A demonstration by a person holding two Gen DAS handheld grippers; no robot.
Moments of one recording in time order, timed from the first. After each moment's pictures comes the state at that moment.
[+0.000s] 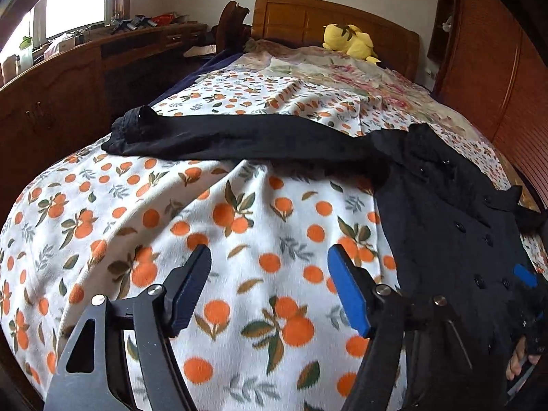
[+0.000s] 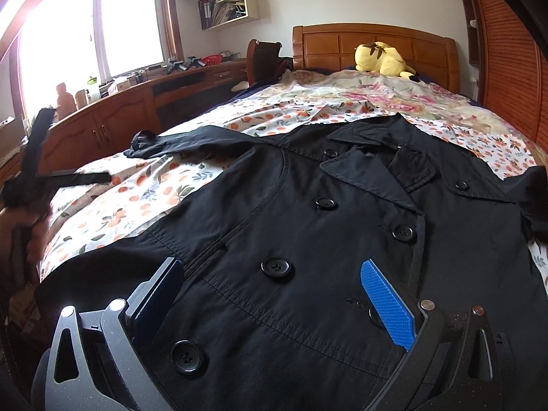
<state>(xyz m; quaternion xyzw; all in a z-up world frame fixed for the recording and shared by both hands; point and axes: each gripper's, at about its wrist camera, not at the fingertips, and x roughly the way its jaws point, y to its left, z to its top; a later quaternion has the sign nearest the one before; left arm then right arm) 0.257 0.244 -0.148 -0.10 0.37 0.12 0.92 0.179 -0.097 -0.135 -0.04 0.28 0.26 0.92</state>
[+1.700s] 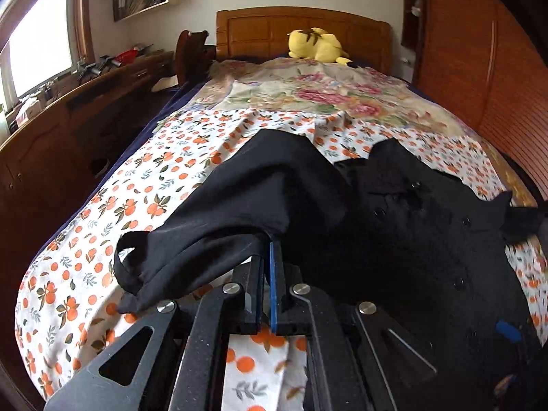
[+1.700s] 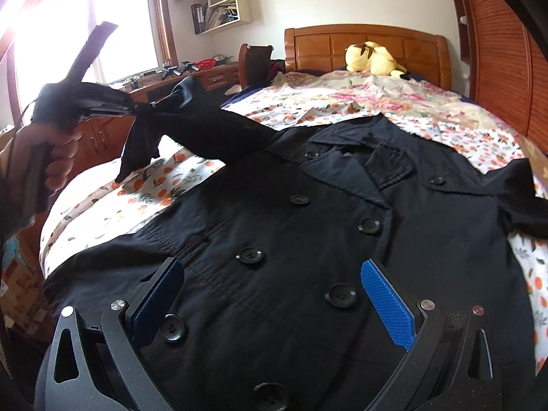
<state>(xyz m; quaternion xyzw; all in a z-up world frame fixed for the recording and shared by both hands) 0.324 0.148 -0.062 -0.03 0.36 0.09 0.93 0.163 -0.126 -0.131 -0.03 0.28 0.25 0.93</state>
